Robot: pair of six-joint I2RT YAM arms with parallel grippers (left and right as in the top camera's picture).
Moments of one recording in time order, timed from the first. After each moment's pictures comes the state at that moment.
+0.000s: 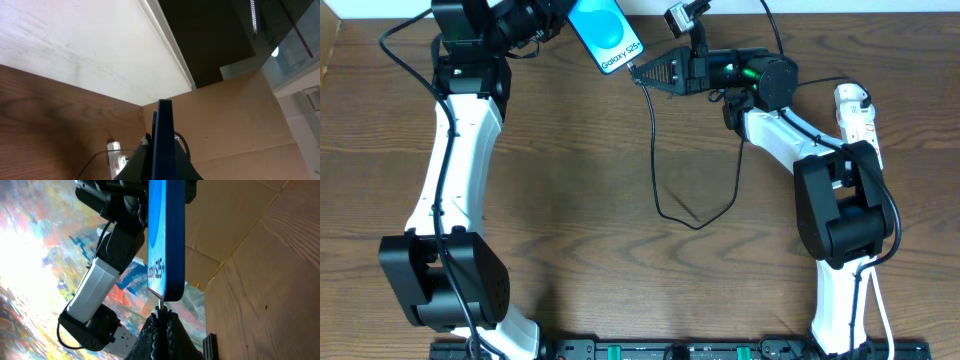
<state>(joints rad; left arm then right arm) 0.02 1.78 1.60 0.13 0.91 -1.14 0.33 2.18 1.51 1.54 -1.33 1.95</state>
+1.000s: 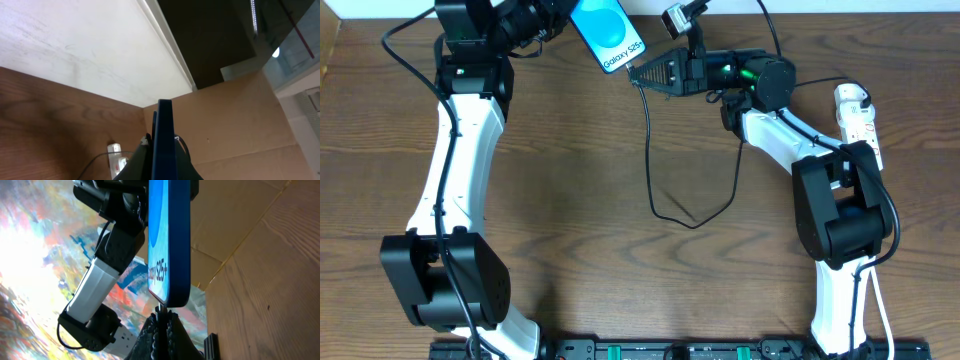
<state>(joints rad) 0.01 1.78 1.60 0.13 0.89 -1.13 0.34 2.18 1.51 1.54 -1.33 1.95</state>
